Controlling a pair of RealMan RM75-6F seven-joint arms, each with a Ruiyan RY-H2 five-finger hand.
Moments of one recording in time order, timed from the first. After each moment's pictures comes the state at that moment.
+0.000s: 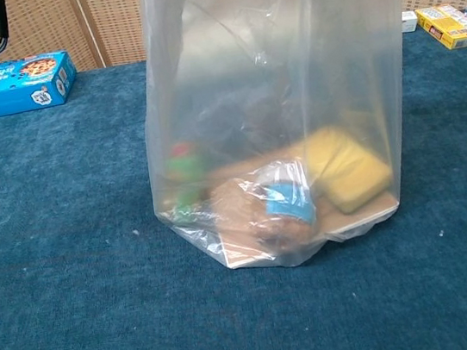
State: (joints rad) left arm -1.18 -1.04 0.00 -1.72 1.76 1.02 -1.91; right arm 0.68 -1.04 0.56 -2.07 -1.08 1.07 0.50
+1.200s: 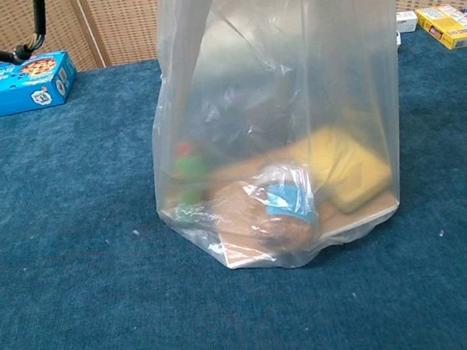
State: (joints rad) left arm -1.23 -1.08 -0.04 -1.72 1.71 0.96 -1.86; right arm 0.71 -1.05 0.56 -2.08 -1.08 1.07 0.49
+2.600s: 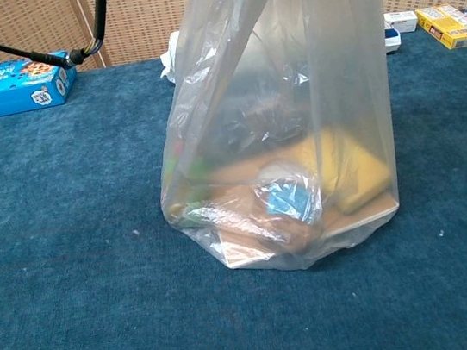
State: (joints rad) left arm -1.28 -1.16 -0.12 -1.73 1.62 0.83 -1.77; right arm 0.75 -1.09 0.55 -2.08 -1.03 1.06 0.43
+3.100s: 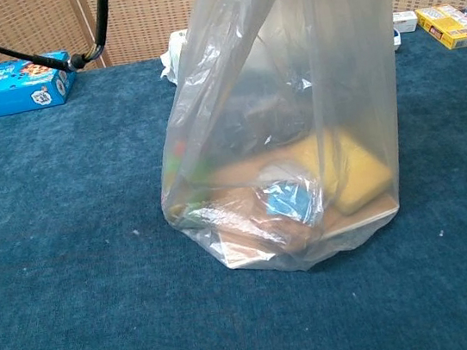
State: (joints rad) left arm -1.27 -1.16 -0.11 -1.73 1.65 0.84 -1.85; right arm 0.80 -1.13 0.55 -2.04 -0.97 1.04 0.38
